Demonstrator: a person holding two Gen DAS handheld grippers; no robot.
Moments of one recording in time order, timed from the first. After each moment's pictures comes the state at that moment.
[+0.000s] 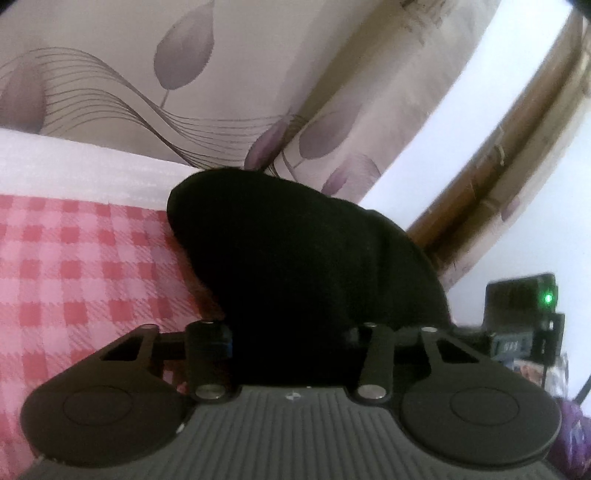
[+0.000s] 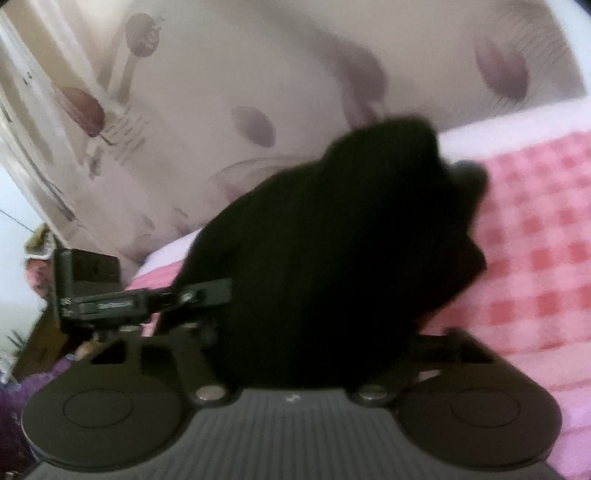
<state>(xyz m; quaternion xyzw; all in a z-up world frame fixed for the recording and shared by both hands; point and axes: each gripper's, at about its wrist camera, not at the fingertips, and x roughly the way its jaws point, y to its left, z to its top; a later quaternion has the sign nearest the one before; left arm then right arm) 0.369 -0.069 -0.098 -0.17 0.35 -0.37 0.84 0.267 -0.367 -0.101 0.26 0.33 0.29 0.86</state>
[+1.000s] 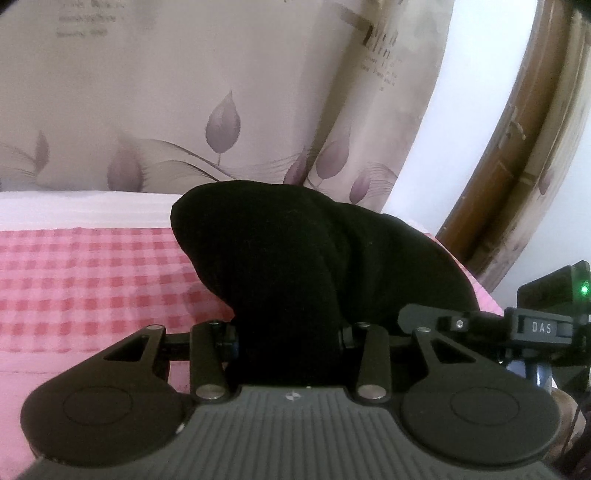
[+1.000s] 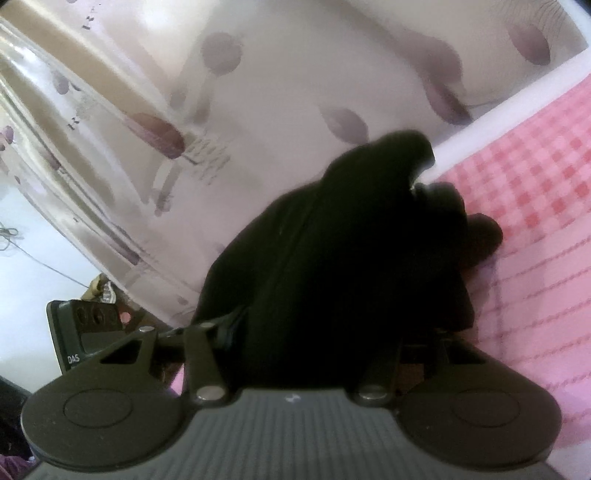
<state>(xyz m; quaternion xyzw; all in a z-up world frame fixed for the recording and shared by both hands) 0.241 -0.015 -0.014 -0.07 0.33 -0.27 0.90 0.181 -0.284 -0.071 0.37 0.27 0.31 0.84</state>
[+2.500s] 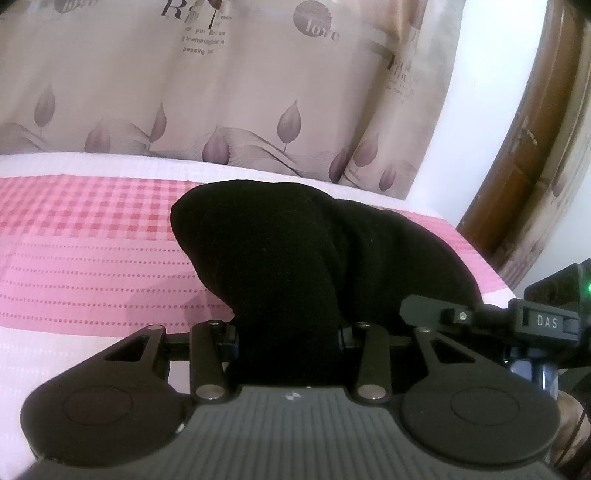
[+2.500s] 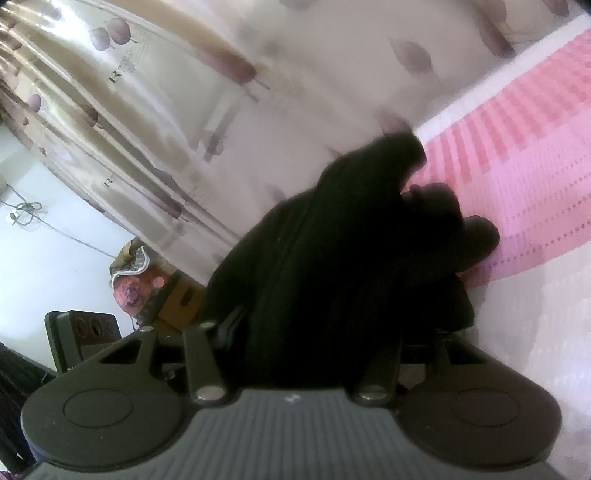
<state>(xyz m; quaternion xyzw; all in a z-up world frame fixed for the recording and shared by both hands) 0.108 0.093 -0.004 -0.07 0.33 -0.21 0.92 0.078 -0.177 -0.069 0.37 0.28 0.34 0.82</state>
